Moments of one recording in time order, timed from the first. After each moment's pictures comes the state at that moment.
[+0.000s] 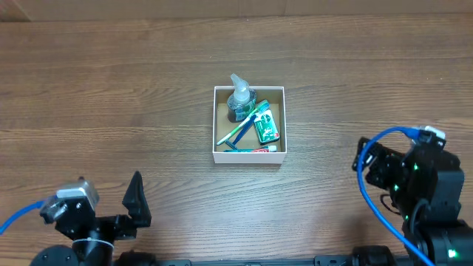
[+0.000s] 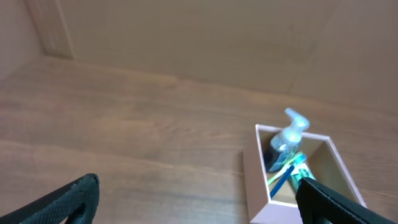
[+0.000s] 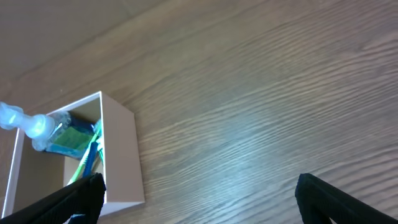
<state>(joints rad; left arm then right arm) -0.07 0.32 0.98 -0.96 -0.06 -0.22 0.01 0.66 0.94 -0.96 0.05 0.41</state>
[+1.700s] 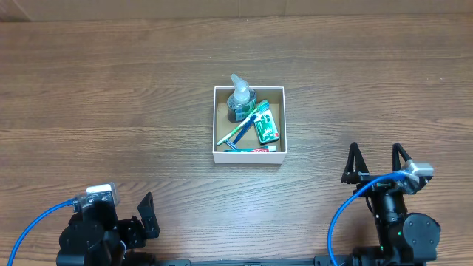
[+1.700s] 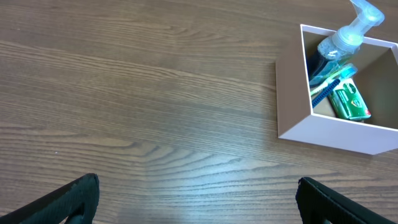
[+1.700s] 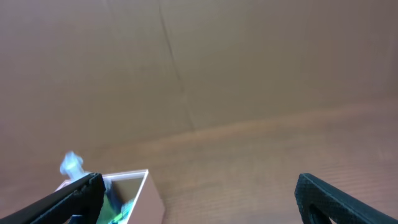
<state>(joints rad) -0.07 0.33 0.88 -1.20 -0.07 -0.23 0.01 0.08 0.28 -0.19 -0.05 0.24</state>
